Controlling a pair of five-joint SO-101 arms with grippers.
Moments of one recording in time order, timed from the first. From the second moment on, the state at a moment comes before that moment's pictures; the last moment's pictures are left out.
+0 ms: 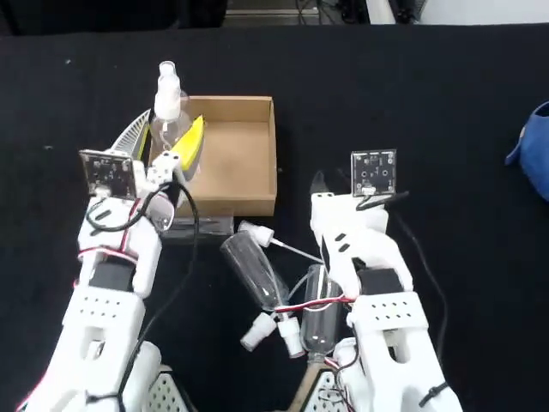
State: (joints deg) left arm 2.2 -56.7 72.3 -11.7 0.0; right arm -5.6 -54.5 80.6 11.0 -2.6
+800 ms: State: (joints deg) left arm -2.3 -22.2 73.1 -45.8 0.0; right arm -5.6 -54.5 81.1 8.8 -2.6
